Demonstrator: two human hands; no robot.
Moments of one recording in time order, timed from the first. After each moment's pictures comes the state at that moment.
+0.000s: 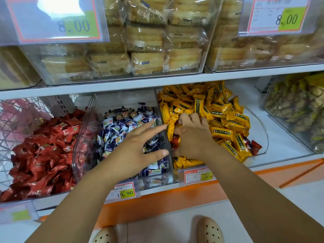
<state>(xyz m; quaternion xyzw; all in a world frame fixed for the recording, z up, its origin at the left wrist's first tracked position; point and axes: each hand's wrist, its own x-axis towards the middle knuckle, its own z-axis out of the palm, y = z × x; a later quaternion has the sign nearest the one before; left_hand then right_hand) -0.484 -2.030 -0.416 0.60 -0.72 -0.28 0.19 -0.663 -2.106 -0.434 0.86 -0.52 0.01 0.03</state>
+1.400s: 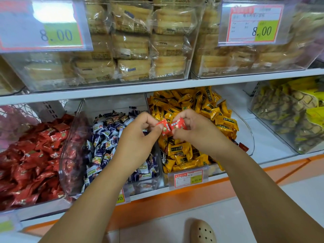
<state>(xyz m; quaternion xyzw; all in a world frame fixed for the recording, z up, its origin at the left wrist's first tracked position) -0.524 -2.050 -0.408 0.58 -0.61 -0.27 0.46 -0.696 -2.086 -0.386 0.71 -0.48 0.29 -0.42</state>
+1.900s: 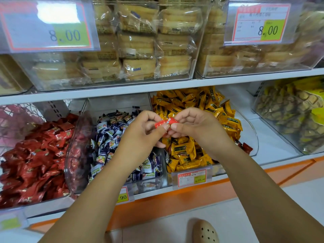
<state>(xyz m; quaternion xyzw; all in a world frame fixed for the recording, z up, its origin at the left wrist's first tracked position) -0.520 -2.049 -0.402 0.52 -0.57 -0.41 0.49 -0.689 -2.084 -0.387 0.63 -0.39 0.41 -0.53</state>
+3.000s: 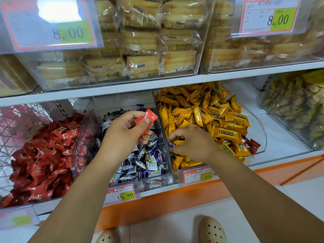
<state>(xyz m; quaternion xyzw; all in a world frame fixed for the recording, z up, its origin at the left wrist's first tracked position) -0.487 -2.046 -0.401 0.57 -0.49 -0.40 0.52 -0.676 -2.097 -0.435 0.81 -0.53 0.14 -0.23</state>
